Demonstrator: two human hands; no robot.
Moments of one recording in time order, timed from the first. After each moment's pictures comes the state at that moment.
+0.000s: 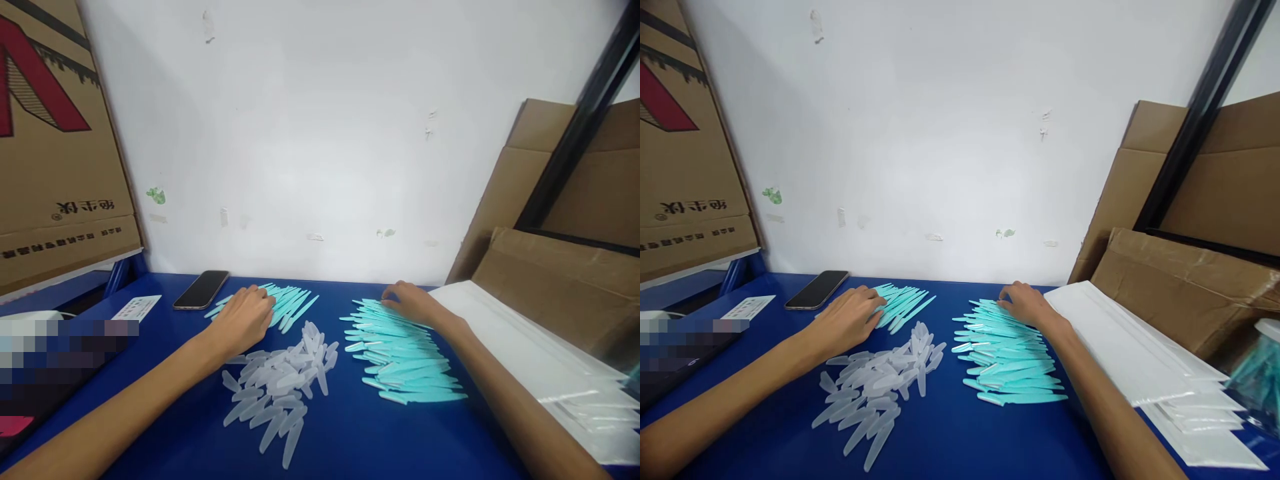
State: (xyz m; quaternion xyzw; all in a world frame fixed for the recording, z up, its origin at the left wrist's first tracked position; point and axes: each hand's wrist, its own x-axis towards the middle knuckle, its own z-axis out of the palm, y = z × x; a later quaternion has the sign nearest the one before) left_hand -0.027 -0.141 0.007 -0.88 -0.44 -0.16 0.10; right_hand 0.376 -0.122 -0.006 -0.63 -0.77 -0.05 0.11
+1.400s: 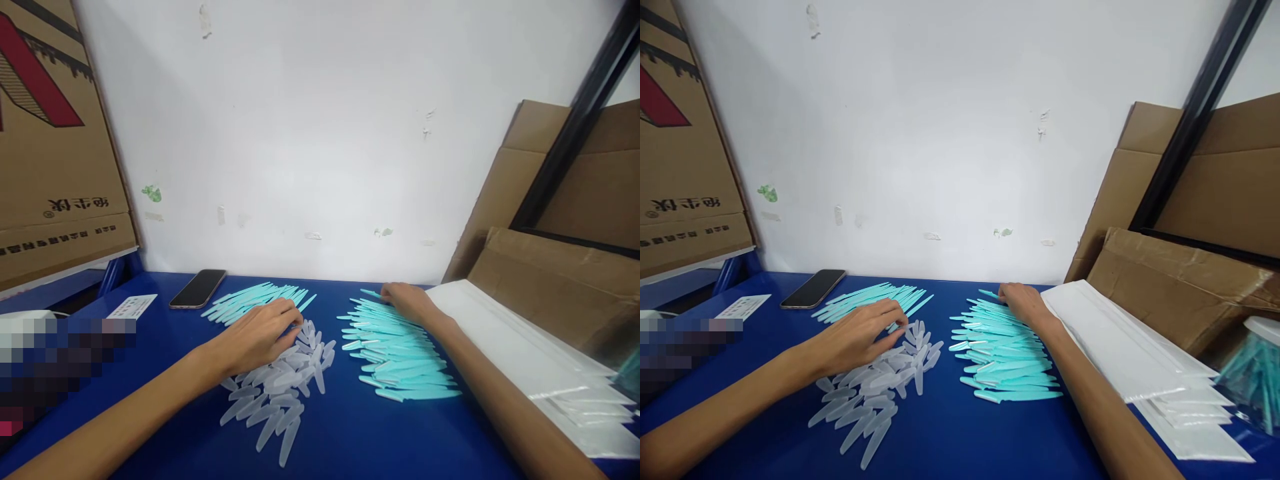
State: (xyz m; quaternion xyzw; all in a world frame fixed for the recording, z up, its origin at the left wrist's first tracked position) left_hand -0.004 -0.169 0.012 -0.94 -0.28 -0.19 0.01; right_hand 0.372 -0.120 -0.005 -0.67 -0.74 -0.09 0.04
